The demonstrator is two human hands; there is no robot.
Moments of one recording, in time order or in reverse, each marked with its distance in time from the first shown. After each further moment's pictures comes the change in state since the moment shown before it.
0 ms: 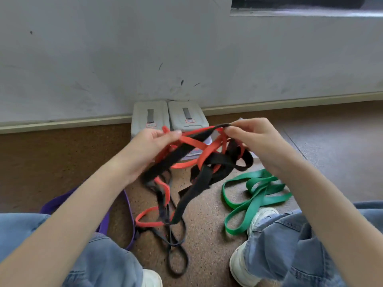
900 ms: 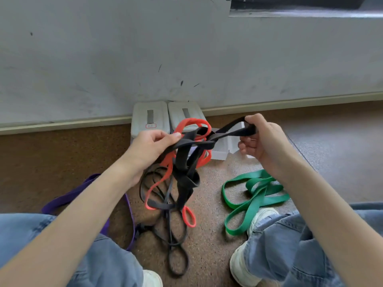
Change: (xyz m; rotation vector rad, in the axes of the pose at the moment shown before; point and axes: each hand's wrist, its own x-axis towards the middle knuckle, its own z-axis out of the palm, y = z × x) left_hand 0.002 -0.011 0.002 0.018 0.053 0.097; right_hand 0.005 0.015 -0.011 0.512 0.179 0.222
